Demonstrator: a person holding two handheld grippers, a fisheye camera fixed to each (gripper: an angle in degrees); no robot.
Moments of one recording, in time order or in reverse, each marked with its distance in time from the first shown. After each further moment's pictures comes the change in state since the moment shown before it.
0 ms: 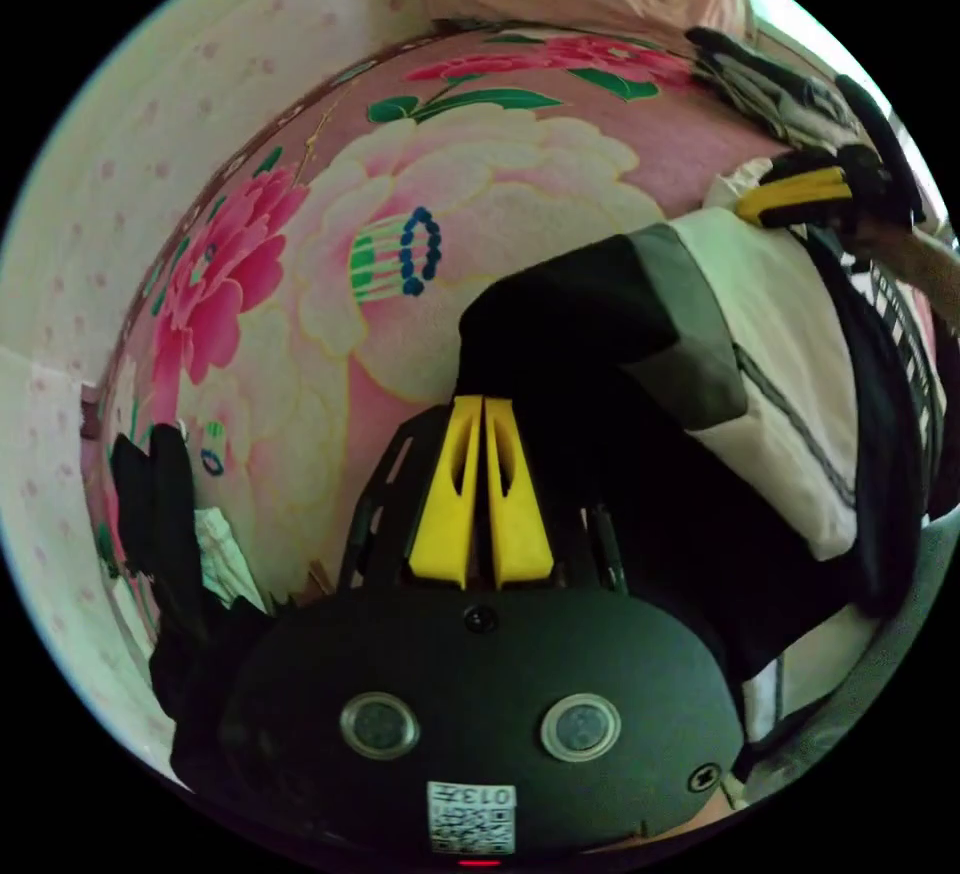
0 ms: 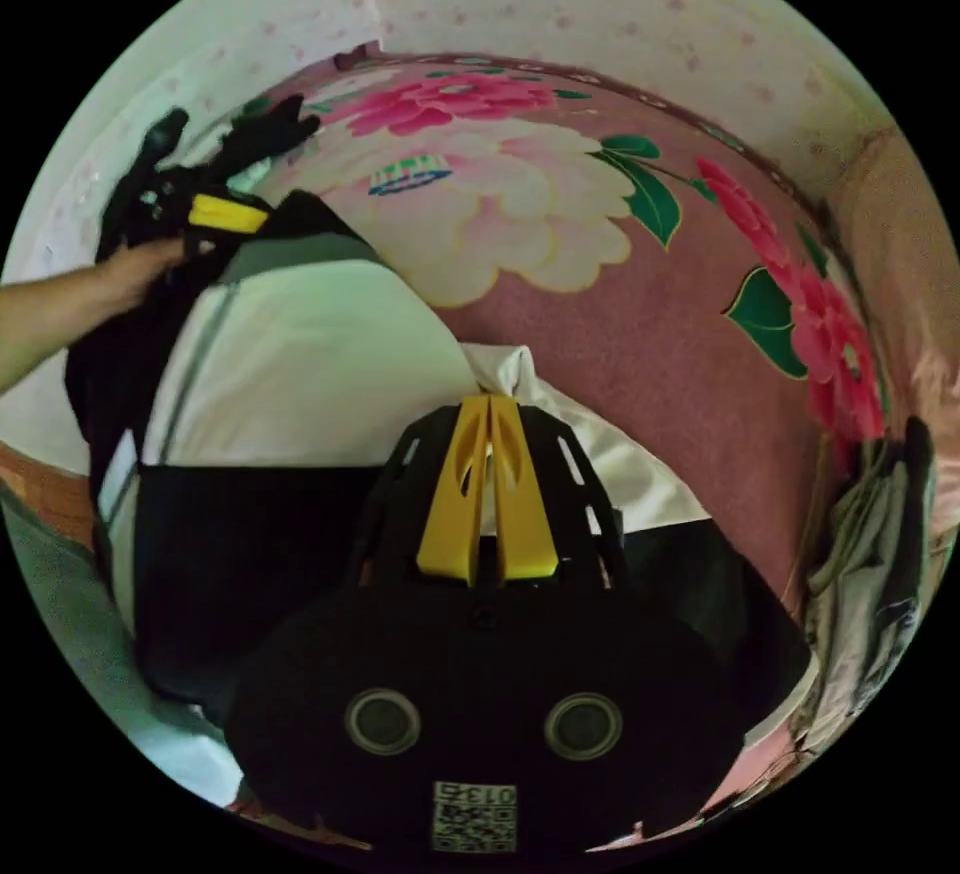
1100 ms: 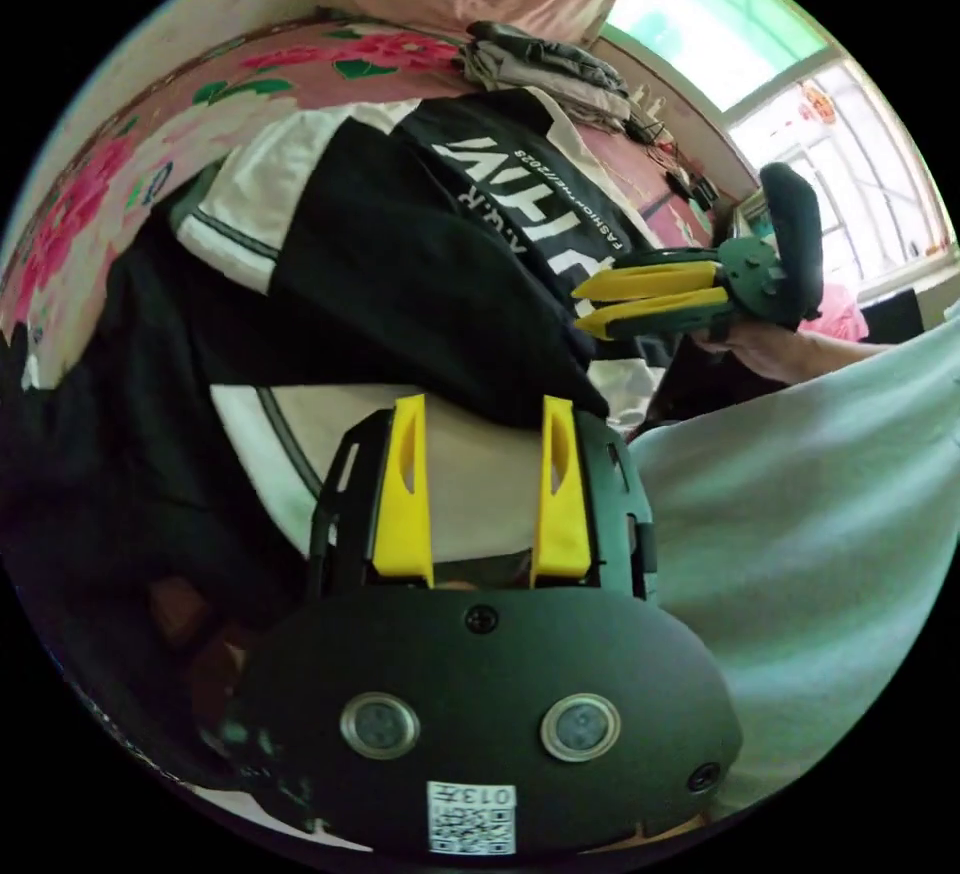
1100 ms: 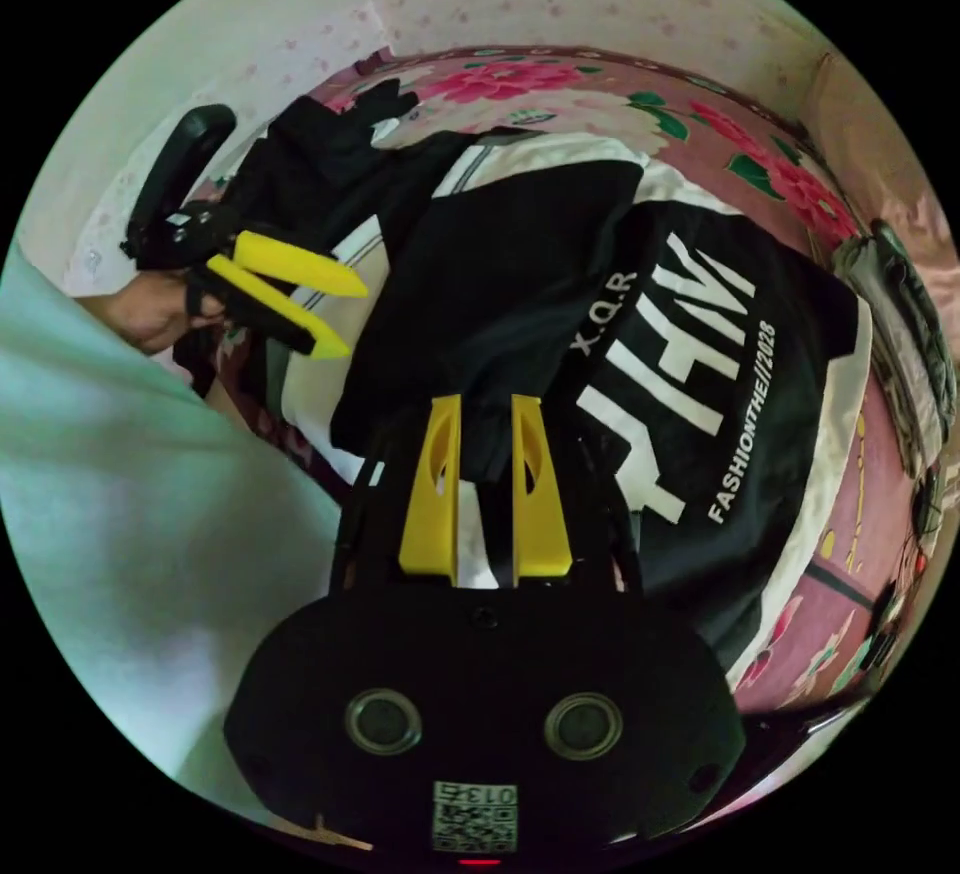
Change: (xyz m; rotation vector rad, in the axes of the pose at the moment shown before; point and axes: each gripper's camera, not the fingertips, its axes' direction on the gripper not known) left arm 0.163 0.162 -0.059 -0.037 0.555 0.062; right arm -0.183 0.240 -0.104 -0.046 -0.084 0.127
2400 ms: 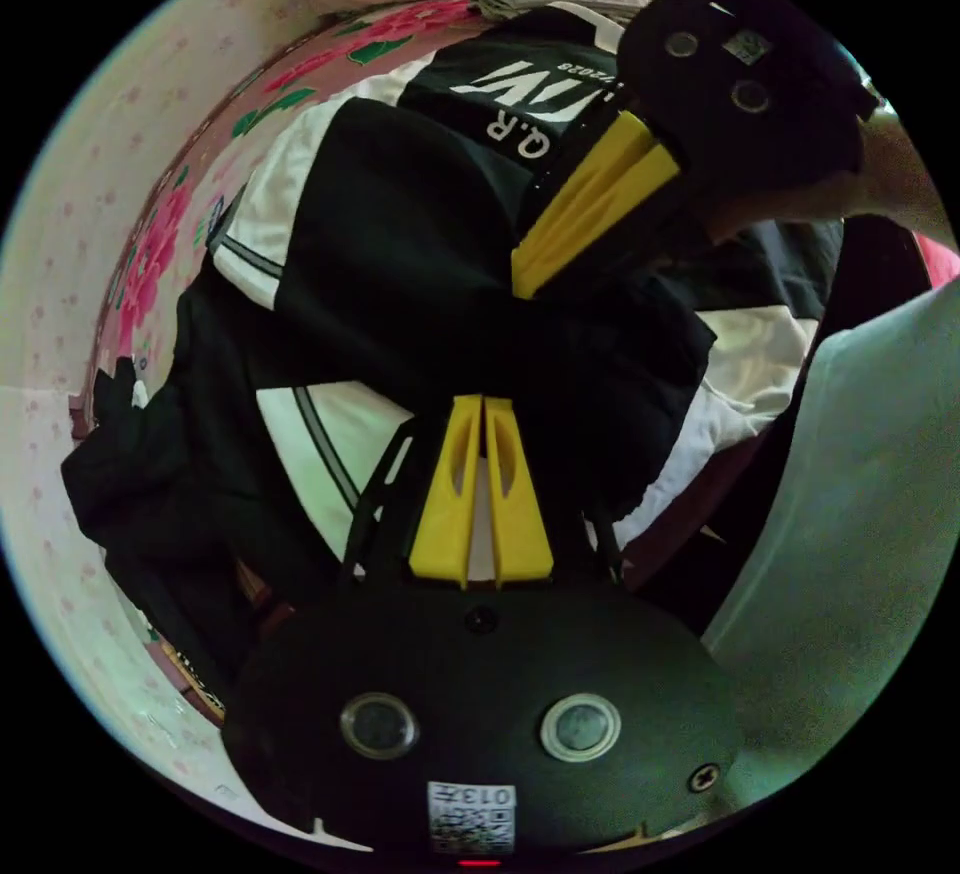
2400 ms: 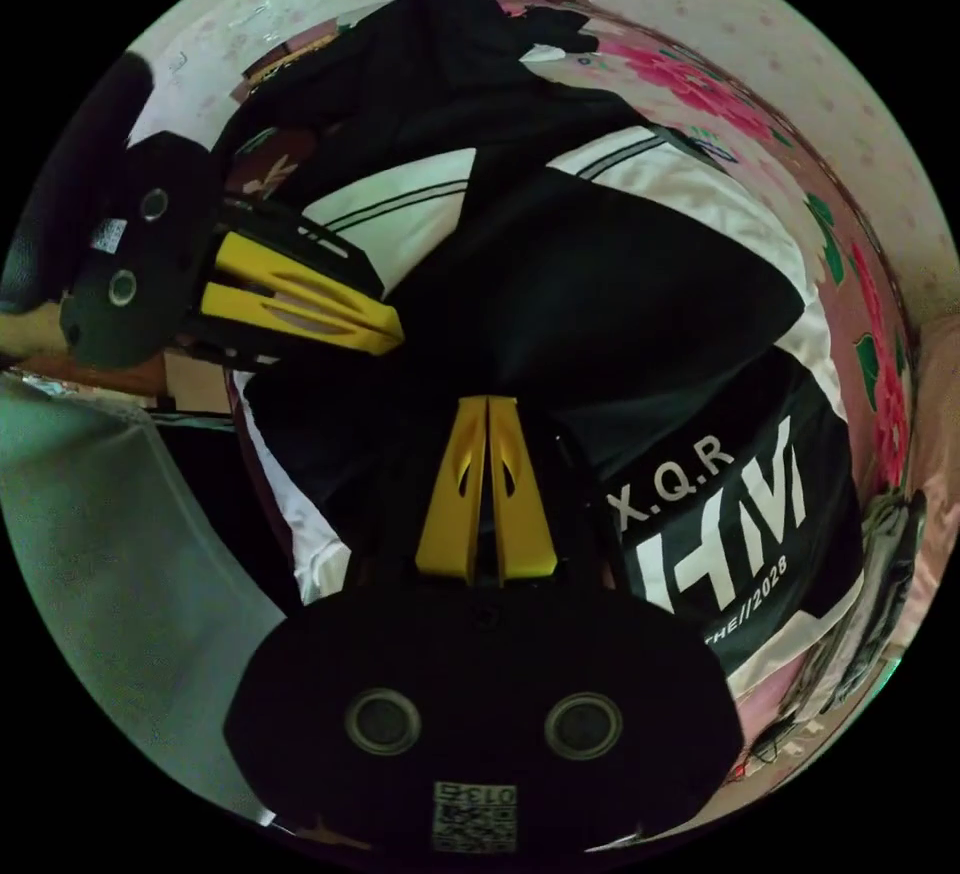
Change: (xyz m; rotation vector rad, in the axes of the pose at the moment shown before) left arm 0.067 0.016 0.131 -0.152 -0.517 0.054; right arm -0.055 -0.111 0.065 -0.174 0.015 -0.524
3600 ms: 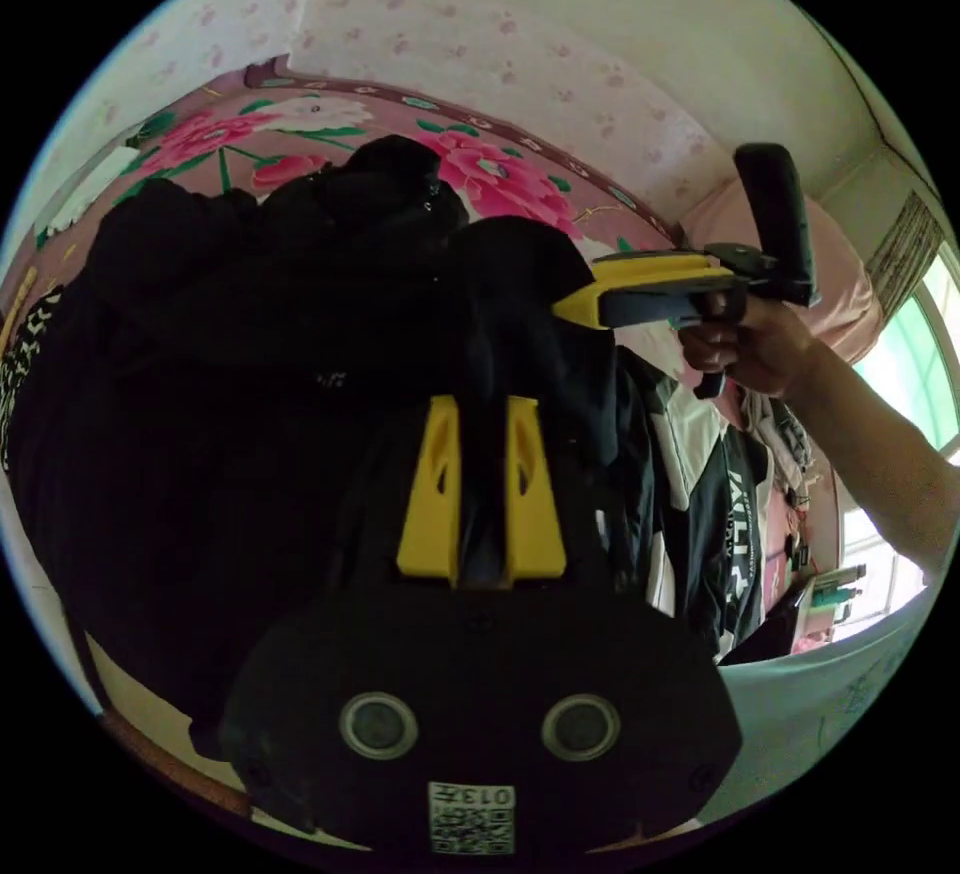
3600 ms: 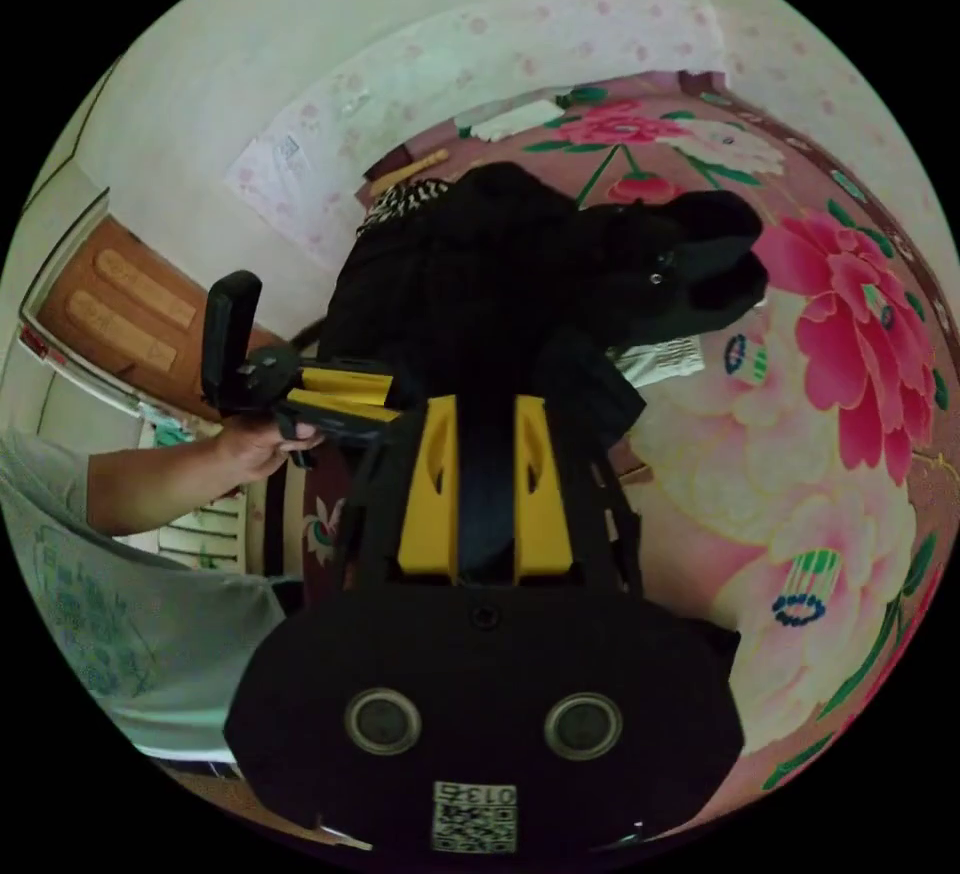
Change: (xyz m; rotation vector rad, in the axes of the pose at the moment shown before) left arm -0.328 0.299 -0.025 0.467 0.224 -0.977; right arm 0.068 -0.413 -0.067 0.169 -0.398 -0.255
